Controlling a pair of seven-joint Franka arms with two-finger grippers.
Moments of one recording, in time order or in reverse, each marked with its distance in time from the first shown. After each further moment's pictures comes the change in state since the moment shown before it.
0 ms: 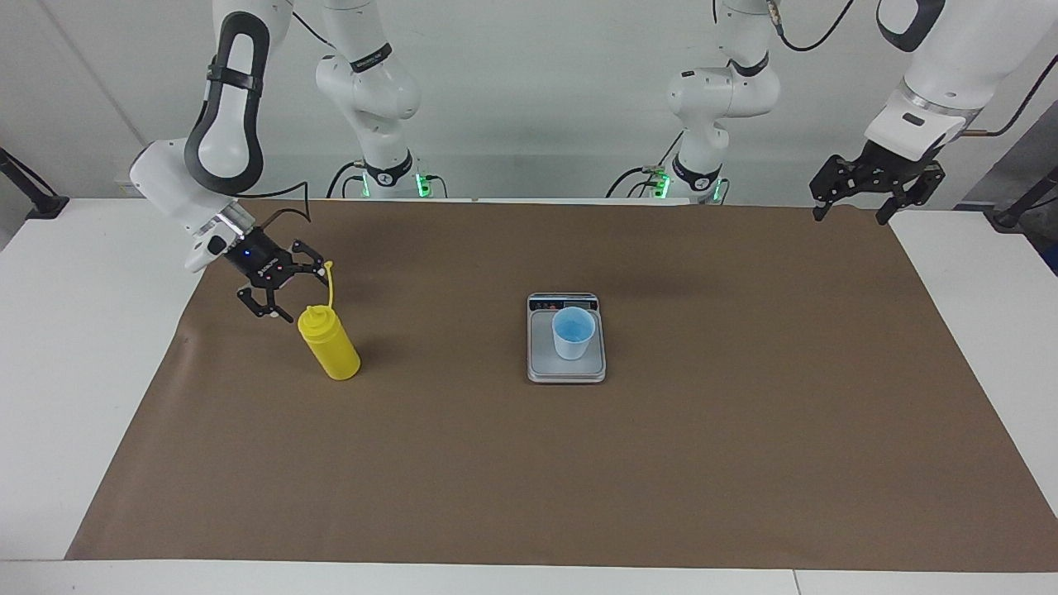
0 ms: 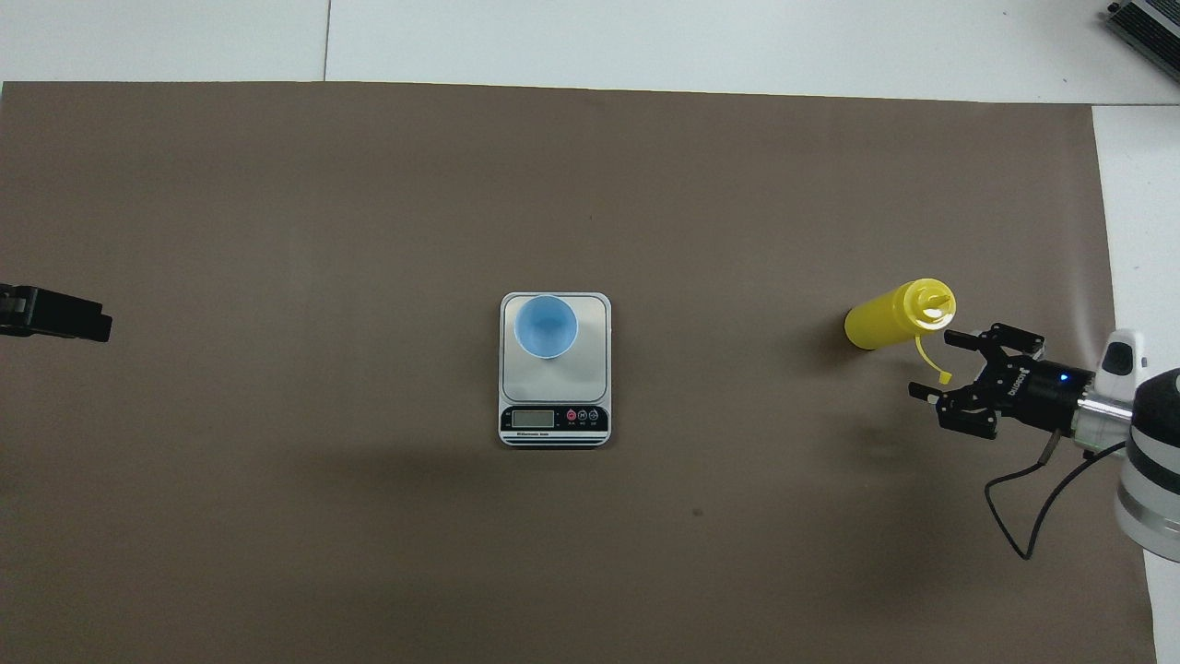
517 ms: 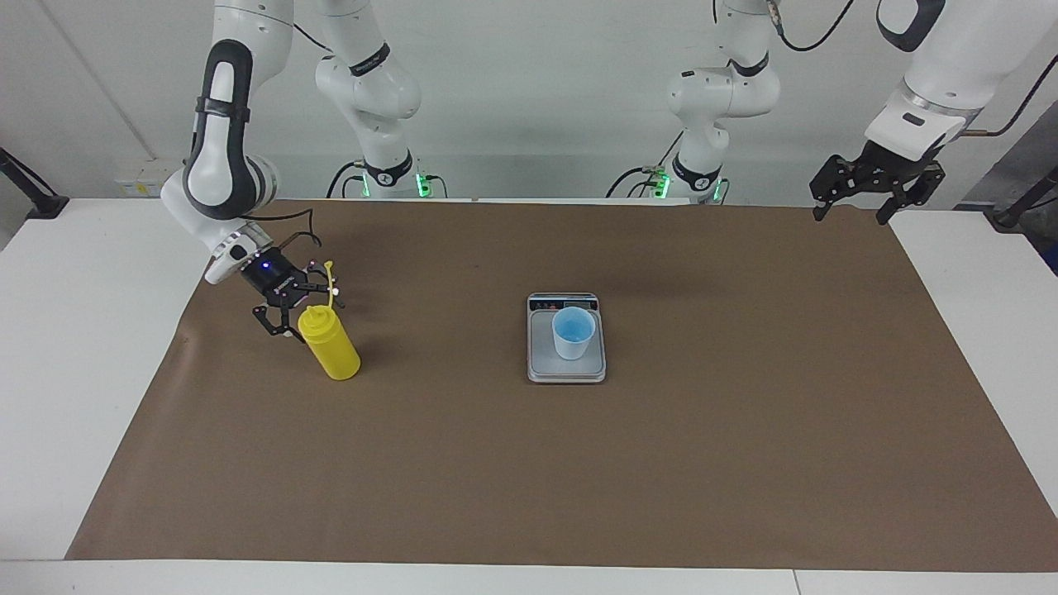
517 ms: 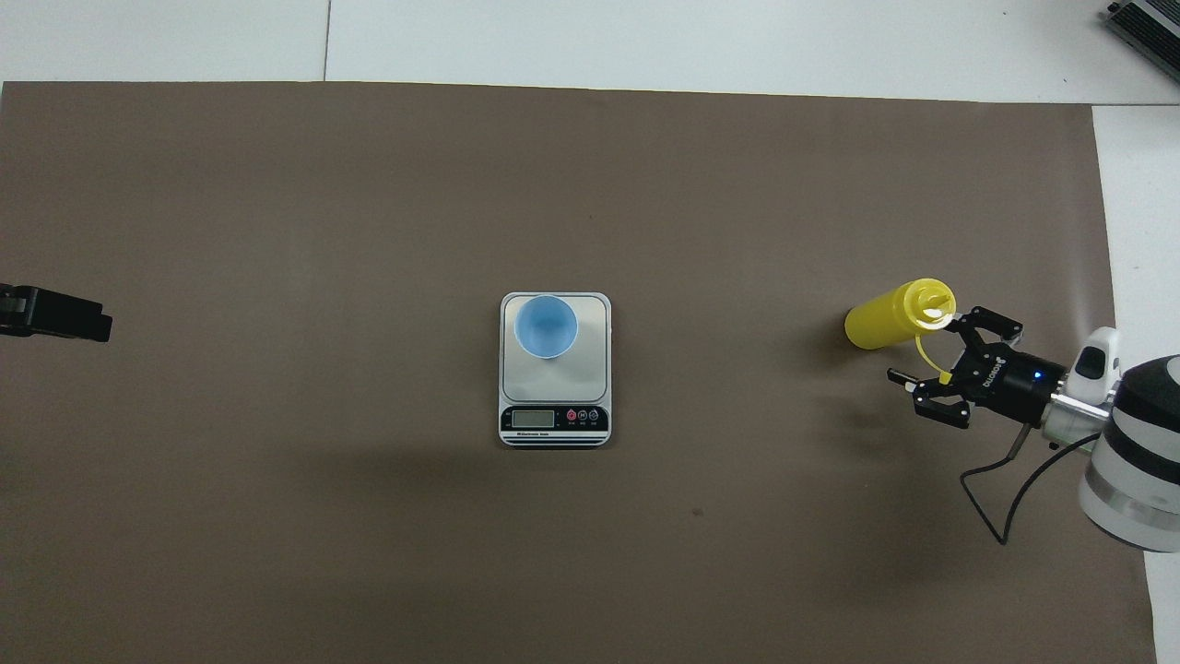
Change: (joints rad) left arm 0.000 0.000 0.000 0.000 0.000 0.000 0.000; right arm 0.041 0.039 0.003 -0.001 0.195 0.025 -0.231
